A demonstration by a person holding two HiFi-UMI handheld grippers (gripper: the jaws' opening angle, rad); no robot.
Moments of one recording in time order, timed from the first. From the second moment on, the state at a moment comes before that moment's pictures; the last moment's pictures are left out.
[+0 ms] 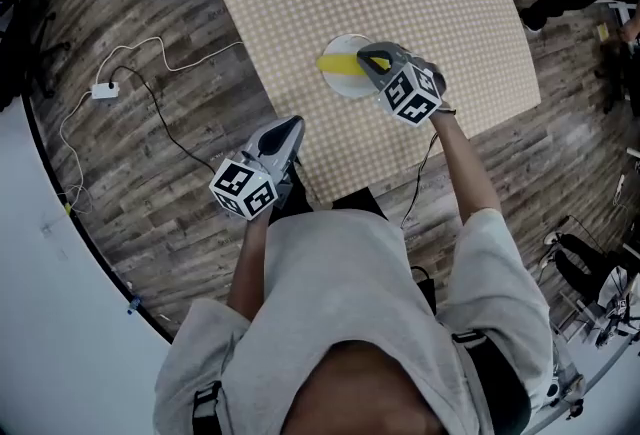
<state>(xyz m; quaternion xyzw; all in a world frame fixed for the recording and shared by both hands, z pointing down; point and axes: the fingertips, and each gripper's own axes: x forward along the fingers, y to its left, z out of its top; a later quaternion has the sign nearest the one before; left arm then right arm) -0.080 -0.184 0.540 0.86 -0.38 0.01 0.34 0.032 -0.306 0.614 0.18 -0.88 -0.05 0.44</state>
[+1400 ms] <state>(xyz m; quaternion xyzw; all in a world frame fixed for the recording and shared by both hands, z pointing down) 0.024 -0.160 0.474 0.90 -0.35 0.04 0.24 0.148 -0.304 0.504 0.43 -0.87 0.23 0.02</state>
